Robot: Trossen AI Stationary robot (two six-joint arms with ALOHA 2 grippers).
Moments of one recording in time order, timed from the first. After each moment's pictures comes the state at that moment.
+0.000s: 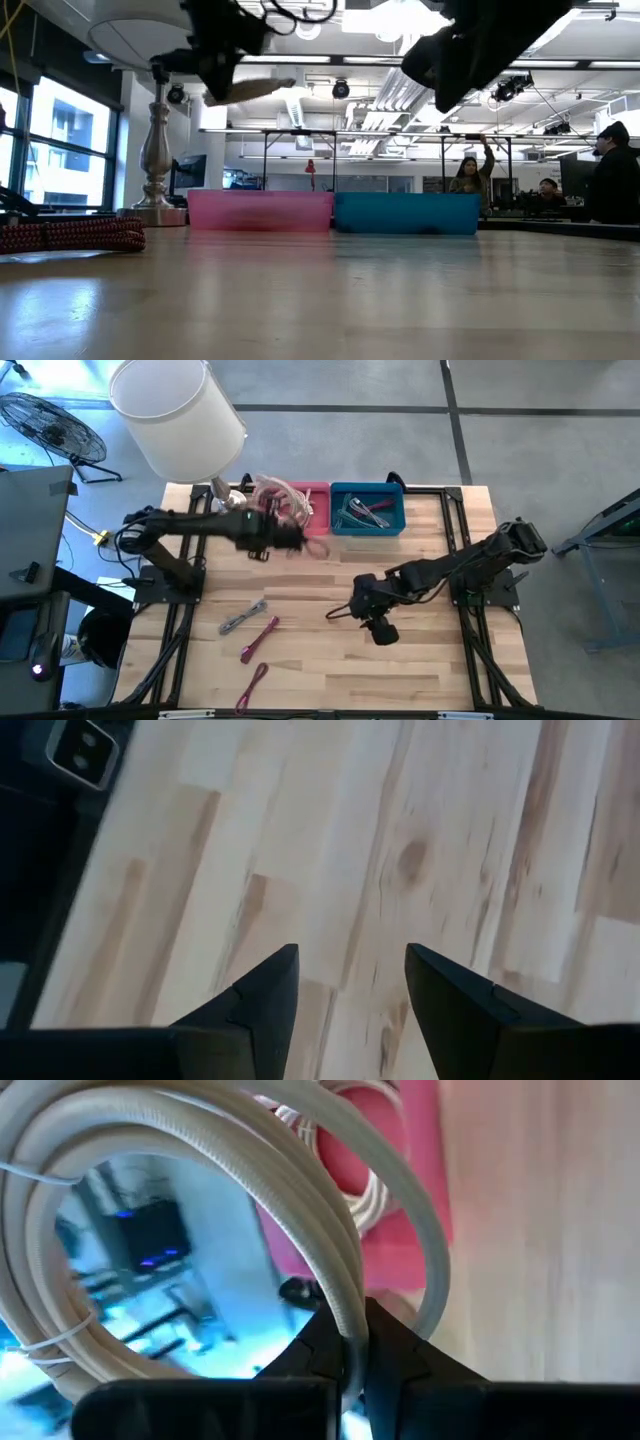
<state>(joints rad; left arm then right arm) 0.07 1.59 1.48 -1.32 -0.75 0.34 0.29 1.58 1.16 -0.63 -0.12 0.10</state>
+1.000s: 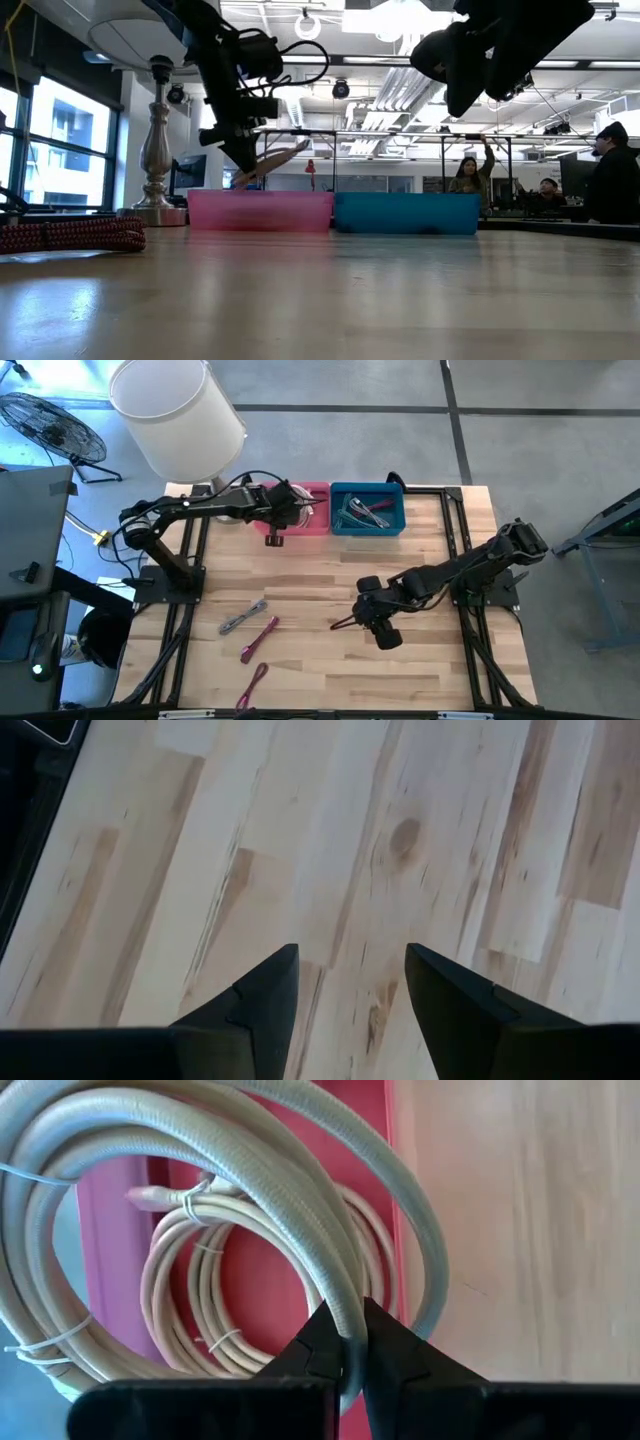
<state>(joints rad) 0.47 1.59 1.13 -0.59 -0.17 0.64 0.34 1.58 1.16 -0.67 -0.02 0.09</state>
